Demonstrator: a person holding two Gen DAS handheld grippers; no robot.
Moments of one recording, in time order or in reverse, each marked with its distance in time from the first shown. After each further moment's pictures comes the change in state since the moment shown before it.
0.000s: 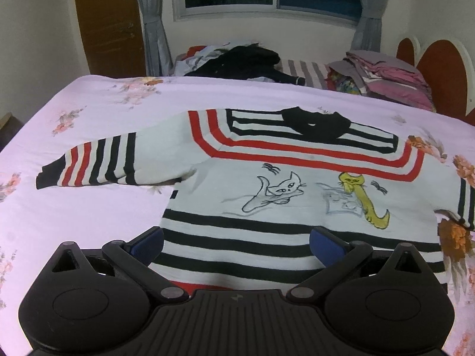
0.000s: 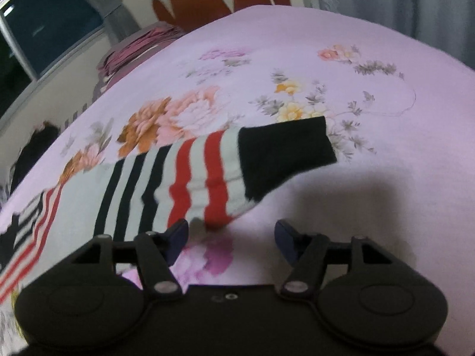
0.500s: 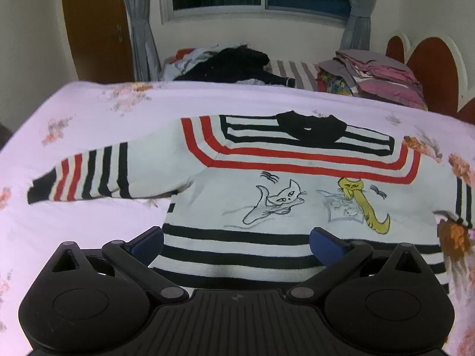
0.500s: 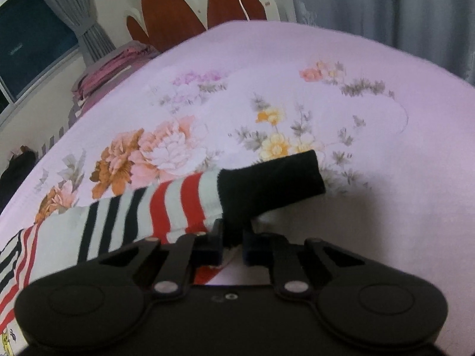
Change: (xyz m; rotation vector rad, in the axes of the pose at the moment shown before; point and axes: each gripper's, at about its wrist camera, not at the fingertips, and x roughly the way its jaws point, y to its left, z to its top) left arm 0.012 0.014 0.016 0.023 -0.005 -0.054; right arm 0.002 0.013 0.025 0.008 -0.111 -0.078
